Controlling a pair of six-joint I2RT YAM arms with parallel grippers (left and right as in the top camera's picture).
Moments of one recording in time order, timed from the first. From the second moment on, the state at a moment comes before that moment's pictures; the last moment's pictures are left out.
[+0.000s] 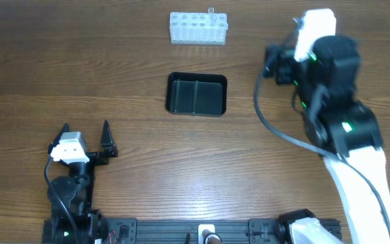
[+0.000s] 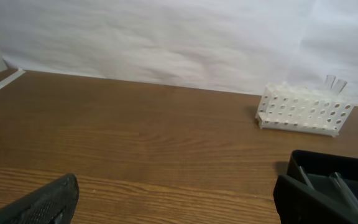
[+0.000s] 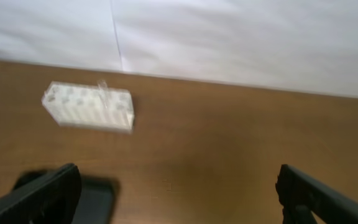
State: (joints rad) left arm 0.05 0.01 0.01 -0.07 0.00 -0.10; right arm 0.23 1.24 1.36 -0.59 0.20 0.01
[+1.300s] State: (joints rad) left arm 0.05 0.01 0.01 -0.07 0.00 -0.10; right arm 0.41 2.25 1.85 -0.22 0.38 0.19
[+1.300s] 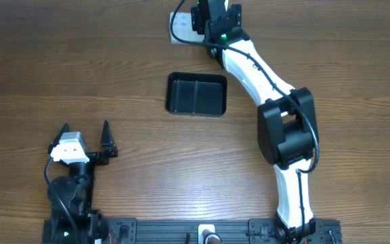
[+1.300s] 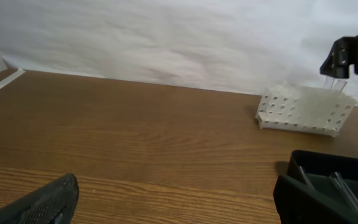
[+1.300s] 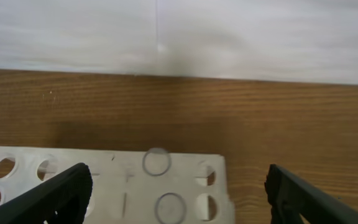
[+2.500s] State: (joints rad) left arm 0.05 0.01 0.01 -0.07 0.00 -0.10; right arm 0.41 2.33 1.85 -0.17 0.43 0.15
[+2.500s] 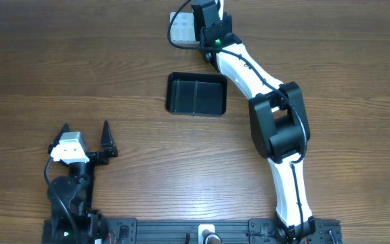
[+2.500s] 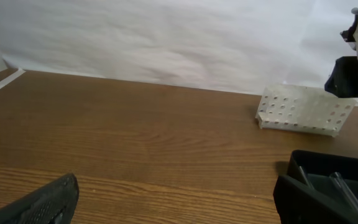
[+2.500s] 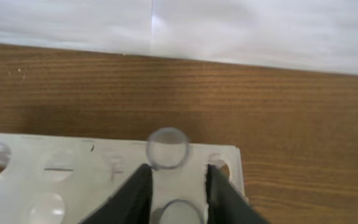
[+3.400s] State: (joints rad) left arm 0.05 0.01 0.01 -0.07 0.00 -0.10; right arm 0.44 2.32 1.88 -0.18 0.43 0.15
